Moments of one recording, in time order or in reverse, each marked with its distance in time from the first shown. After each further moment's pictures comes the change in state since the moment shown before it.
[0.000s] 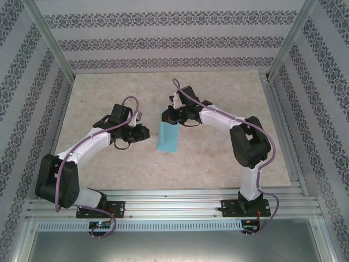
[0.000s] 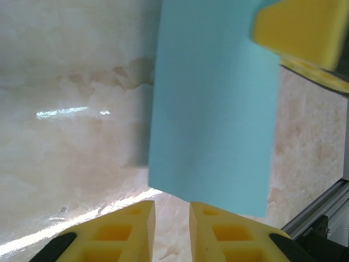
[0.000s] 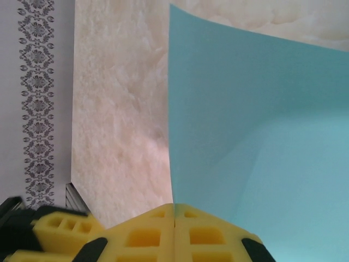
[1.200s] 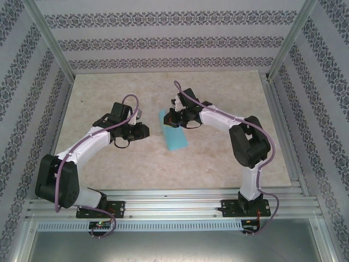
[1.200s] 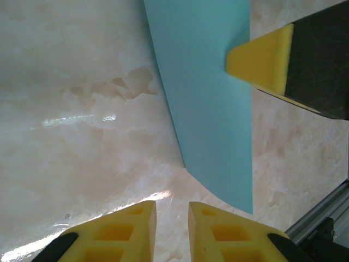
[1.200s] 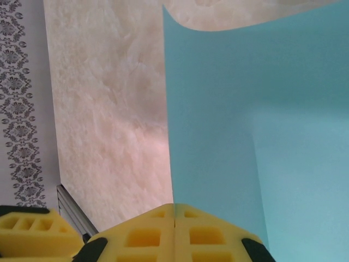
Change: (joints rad) left arm 0.000 0.007 0.024 -0.010 -0.008 0.021; right arm 0.006 0.046 -0.005 -0.028 0.016 0.040
